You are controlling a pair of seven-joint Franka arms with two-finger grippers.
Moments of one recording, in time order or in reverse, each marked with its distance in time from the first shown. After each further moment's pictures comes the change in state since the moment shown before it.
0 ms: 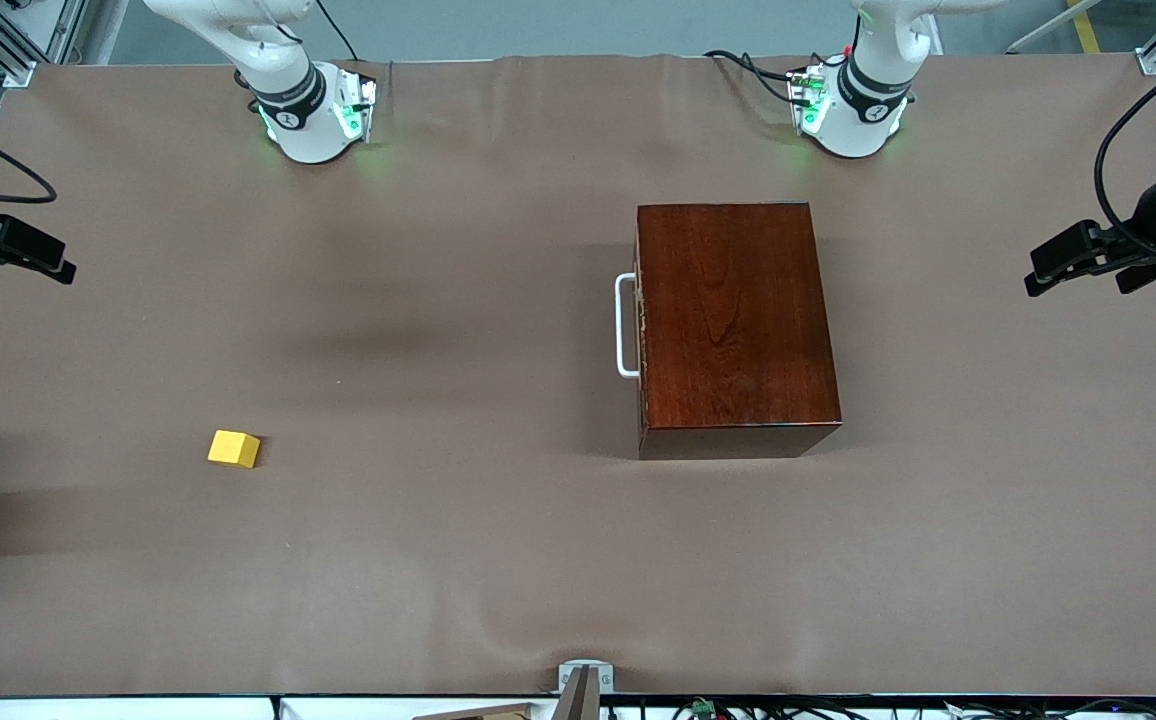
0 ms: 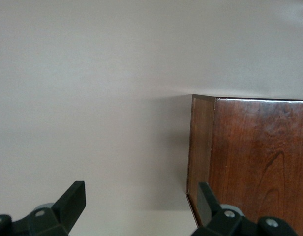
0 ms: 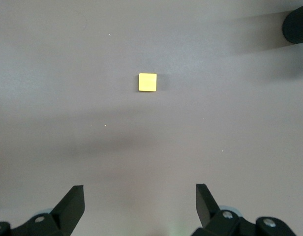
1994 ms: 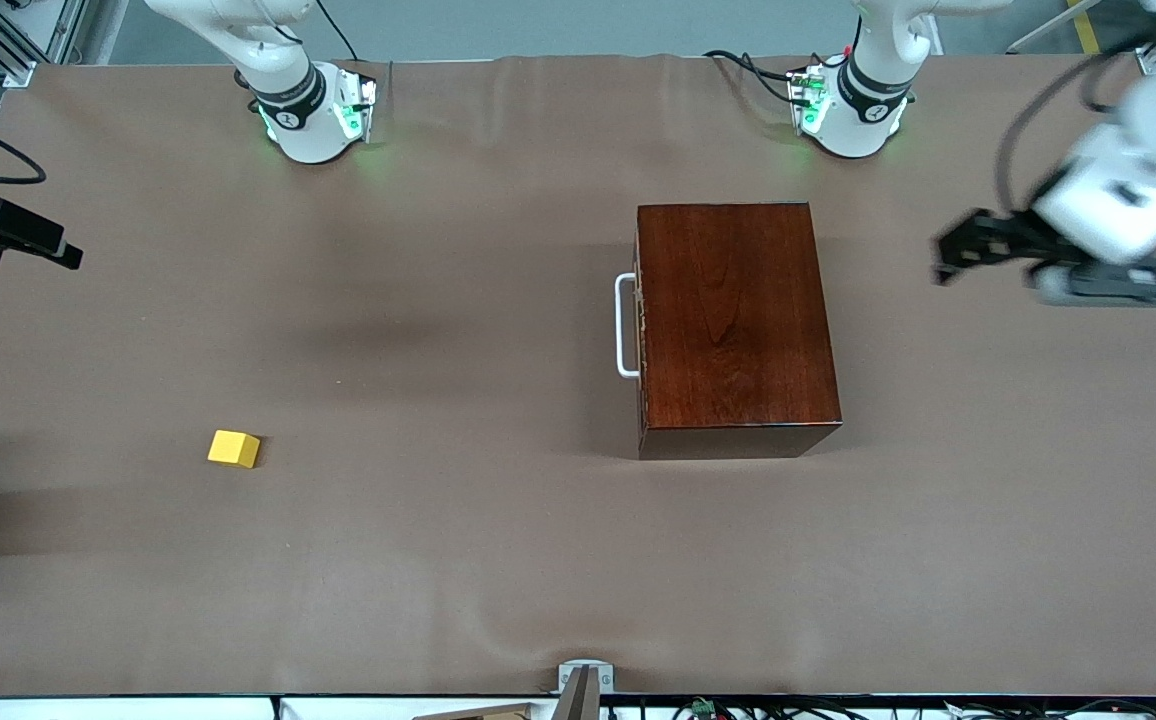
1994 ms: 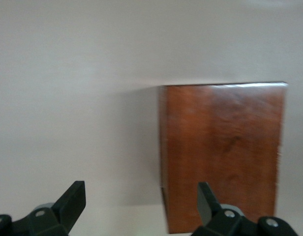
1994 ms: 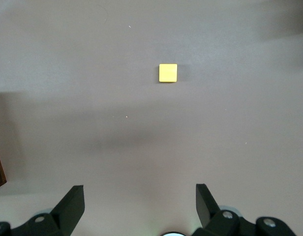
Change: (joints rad) left arm -0.118 0.012 -0.123 0.000 -0.004 0.007 -0.153; right arm -0.030 -0.009 0.001 0.012 0.110 -0.048 0.000
